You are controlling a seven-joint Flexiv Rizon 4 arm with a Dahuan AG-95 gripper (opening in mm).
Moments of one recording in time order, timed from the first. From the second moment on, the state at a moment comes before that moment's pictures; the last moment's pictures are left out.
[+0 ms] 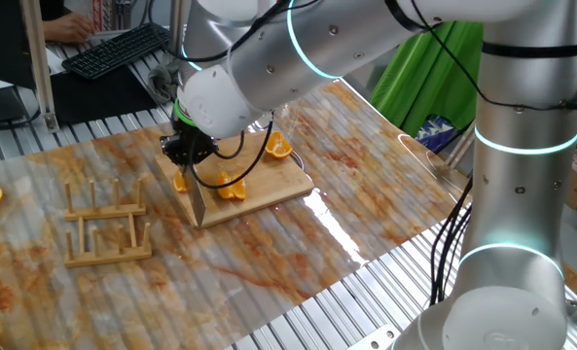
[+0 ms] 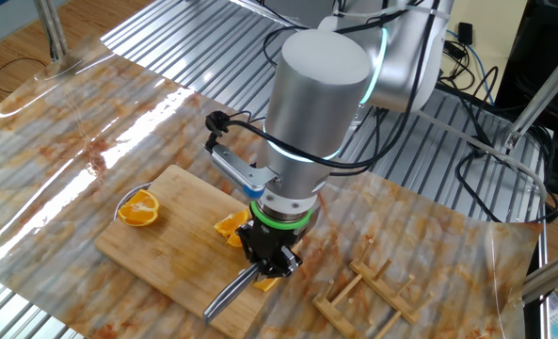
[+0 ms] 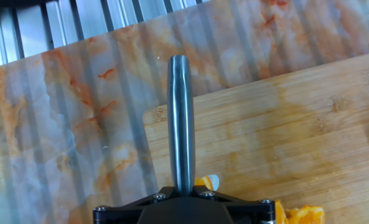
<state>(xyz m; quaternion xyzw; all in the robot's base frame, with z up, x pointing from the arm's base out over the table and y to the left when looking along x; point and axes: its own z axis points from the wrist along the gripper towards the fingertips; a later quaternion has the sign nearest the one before) 0.623 0.118 0.053 0.11 0.99 0.02 0.09</state>
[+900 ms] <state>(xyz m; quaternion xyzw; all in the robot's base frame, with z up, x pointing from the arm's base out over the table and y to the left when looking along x) 0.623 0.117 0.050 0.12 0.99 0.02 0.10</state>
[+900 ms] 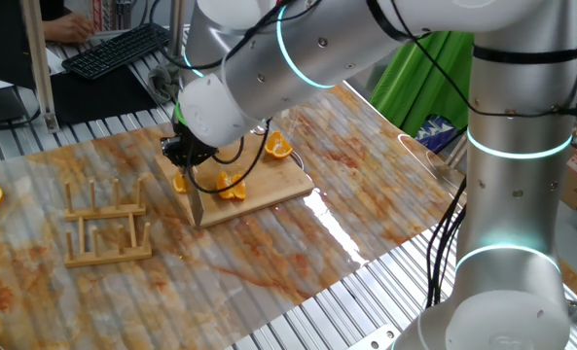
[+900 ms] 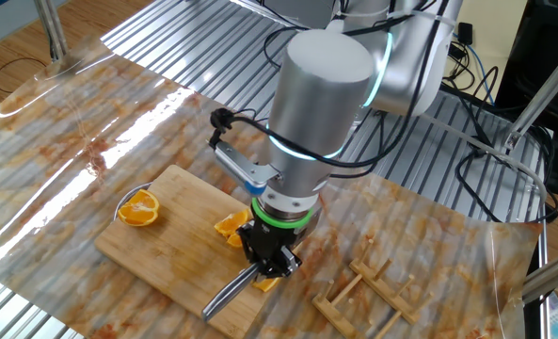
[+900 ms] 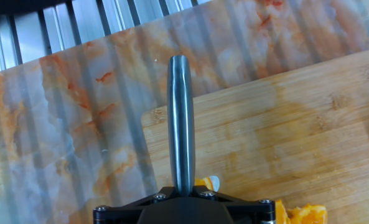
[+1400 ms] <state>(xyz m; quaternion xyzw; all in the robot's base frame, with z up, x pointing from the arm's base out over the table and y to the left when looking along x) 0.624 0.115 0.048 0.12 0.99 0.02 0.08</state>
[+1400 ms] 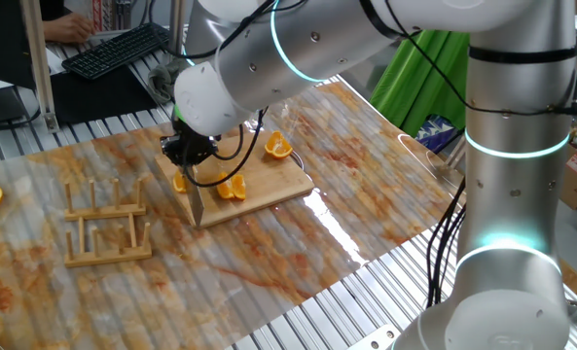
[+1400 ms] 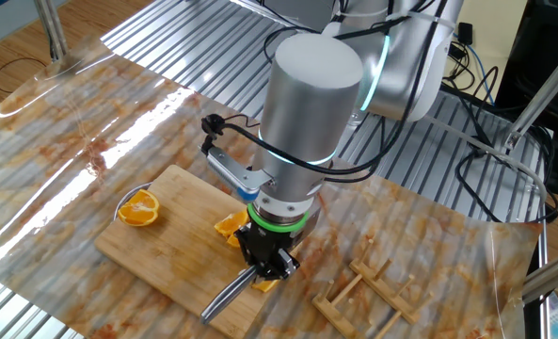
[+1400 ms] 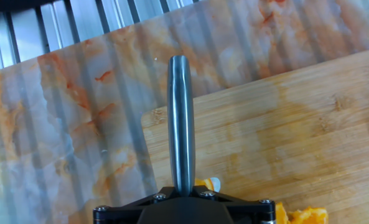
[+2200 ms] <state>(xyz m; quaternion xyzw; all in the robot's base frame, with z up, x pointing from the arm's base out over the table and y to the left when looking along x) 0.631 0.114 0.041 0.12 0.99 0.03 0.06</state>
